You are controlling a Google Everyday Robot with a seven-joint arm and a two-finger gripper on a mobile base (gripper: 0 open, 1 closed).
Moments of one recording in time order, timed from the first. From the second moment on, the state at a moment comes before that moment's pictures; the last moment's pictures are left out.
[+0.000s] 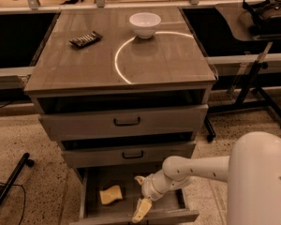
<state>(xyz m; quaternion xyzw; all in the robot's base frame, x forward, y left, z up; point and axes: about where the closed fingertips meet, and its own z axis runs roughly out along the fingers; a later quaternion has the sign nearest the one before) 0.446 0.022 0.322 -0.61 0.70 0.33 0.19</state>
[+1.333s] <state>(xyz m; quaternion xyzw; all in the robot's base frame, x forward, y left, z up) 0.506 0.062 0.241 -0.61 0.72 0.26 0.22</state>
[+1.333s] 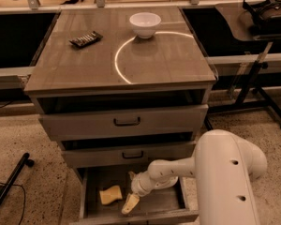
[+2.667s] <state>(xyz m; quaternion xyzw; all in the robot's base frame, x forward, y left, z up) 0.536 0.095 0.197 -0.63 0.67 0.27 0.28</state>
